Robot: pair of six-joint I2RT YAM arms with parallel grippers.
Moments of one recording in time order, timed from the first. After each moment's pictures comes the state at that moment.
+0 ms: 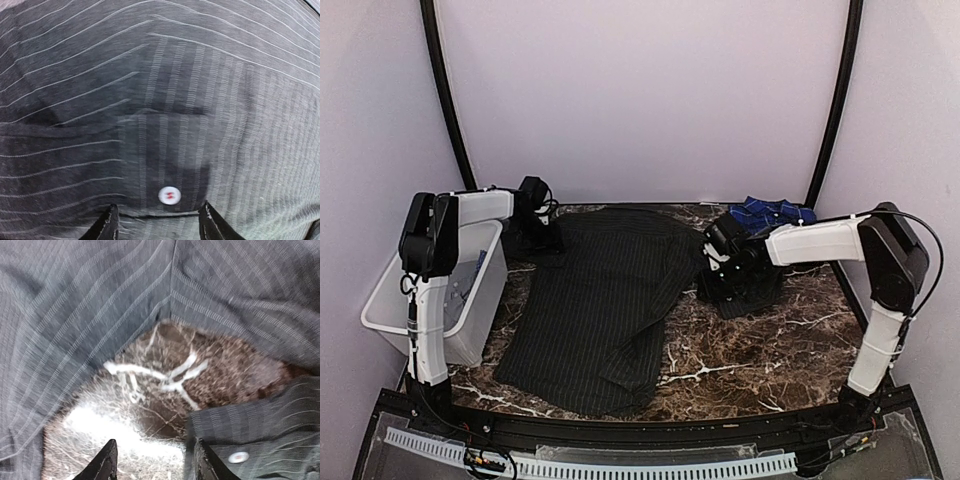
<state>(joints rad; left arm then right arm) -0.24 2.22 1.74 -0.65 0.12 -0.33 0.66 1.83 1.15 -0.45 0.00 0.37</state>
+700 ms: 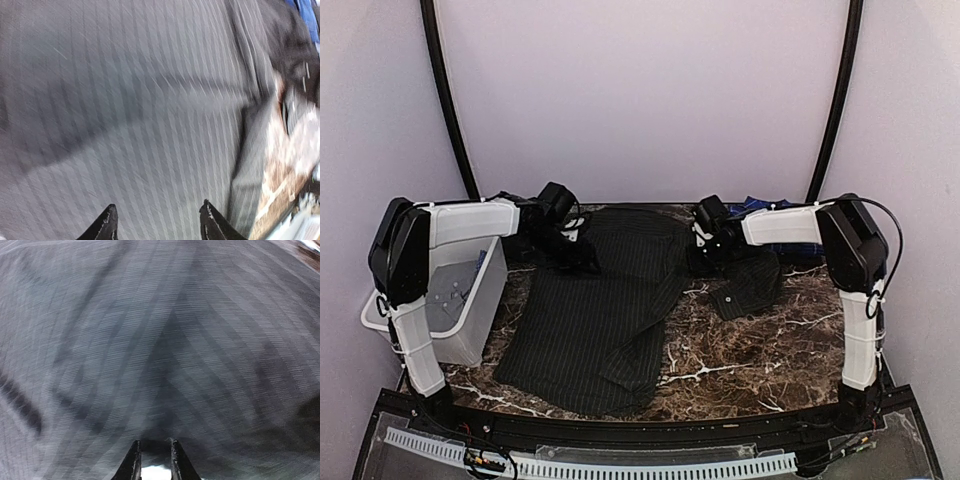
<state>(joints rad) -0.51 1.90 1.43 -0.64 0.29 -0.38 0.59 2.10 1.49 -0.43 0.00 0.39</state>
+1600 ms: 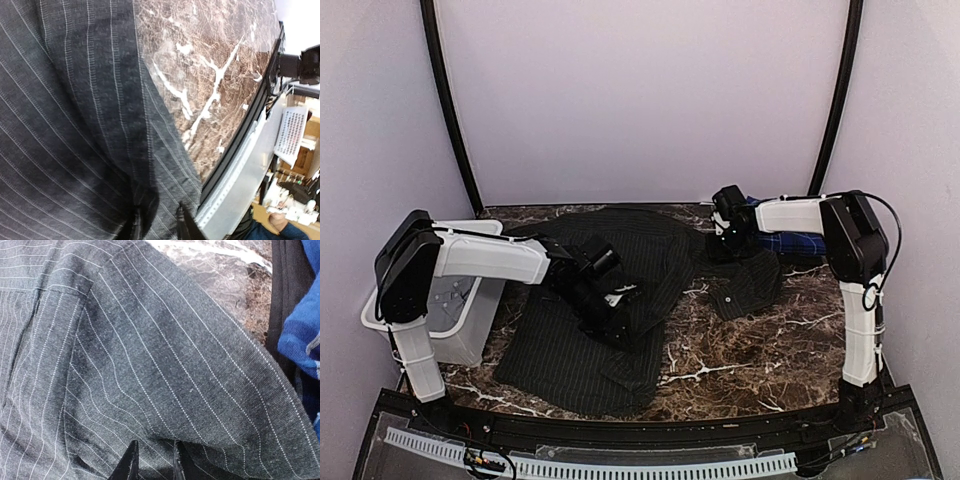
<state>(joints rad) -0.84 1.86 1.23 -0.61 0.64 -0.38 0.44 2.15 1.57 -0.48 0.01 0.30</state>
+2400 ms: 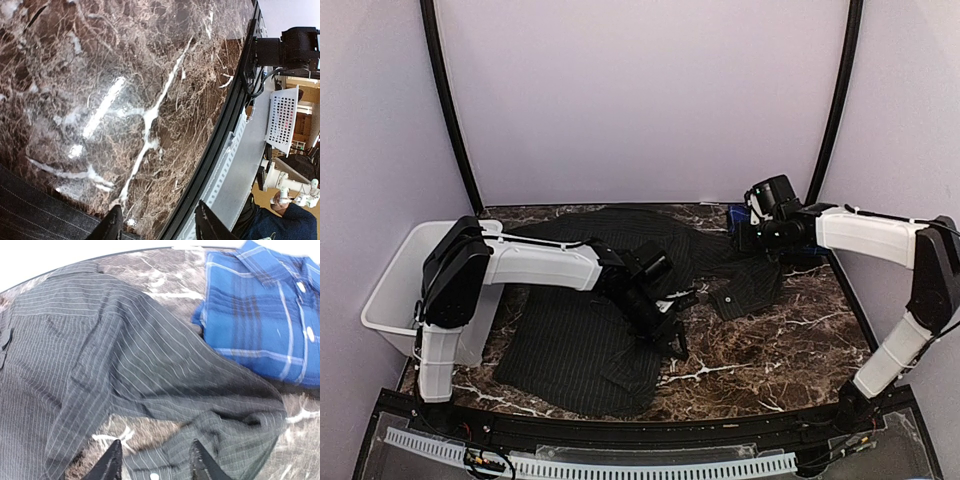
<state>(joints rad) -0.98 2.11 1.56 -0.62 0.70 -0.37 0.47 1.60 1.16 -0.37 0.09 0.36</state>
